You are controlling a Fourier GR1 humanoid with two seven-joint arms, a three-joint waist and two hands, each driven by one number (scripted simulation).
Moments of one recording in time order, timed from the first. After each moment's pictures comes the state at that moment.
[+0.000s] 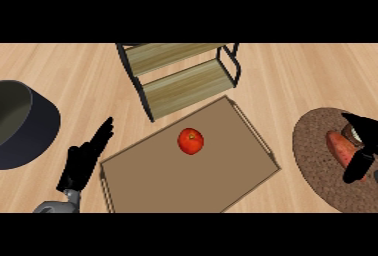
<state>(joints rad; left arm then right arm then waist) -0.03 0.23 -0.10 -1.37 -0.02 -0.03 0.06 -0.25 -0.65 0.12 -1.32 0.66 0.48 0.60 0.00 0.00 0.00</state>
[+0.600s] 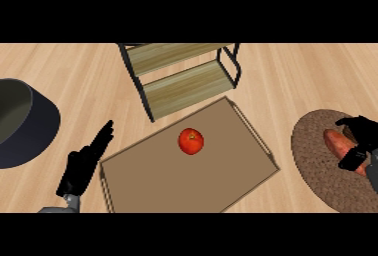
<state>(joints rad) 0.00 0.20 -0.09 -1.41 -0.06 -0.05 0.06 -0.30 -0.59 0.08 -1.13 0.82 0.40 0.45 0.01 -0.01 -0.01</state>
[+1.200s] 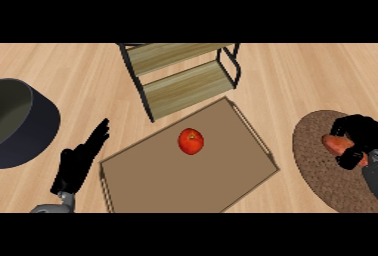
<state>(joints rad) -0.01 0.21 -0.04 -1.38 -0.05 -0.08 0.05 -0.30 -0.57 0.07 -1.10 0.89 0.29 0.31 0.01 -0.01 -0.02</state>
